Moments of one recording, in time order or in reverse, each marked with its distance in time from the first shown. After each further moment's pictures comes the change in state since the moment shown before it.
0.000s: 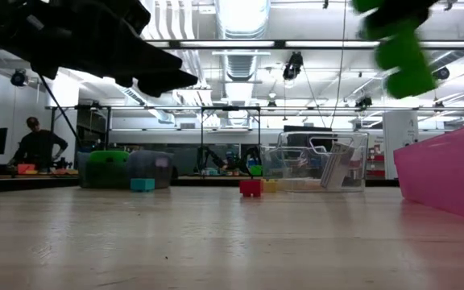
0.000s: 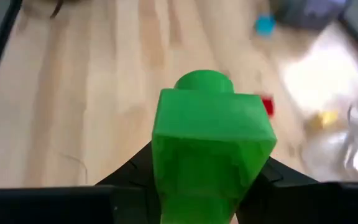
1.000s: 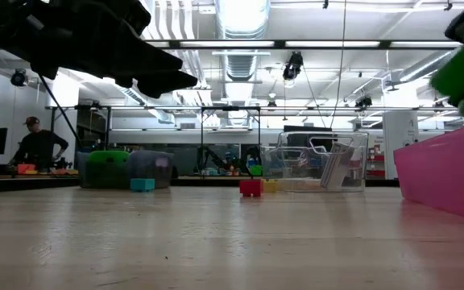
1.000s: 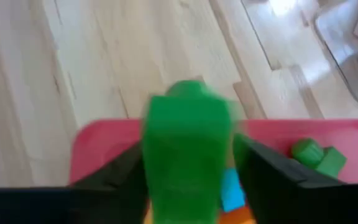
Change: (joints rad) left arm 0.001 0.000 0.000 -0.003 -0.004 -0.012; right arm 0.195 0.337 0.163 -0.417 -0.031 0.582
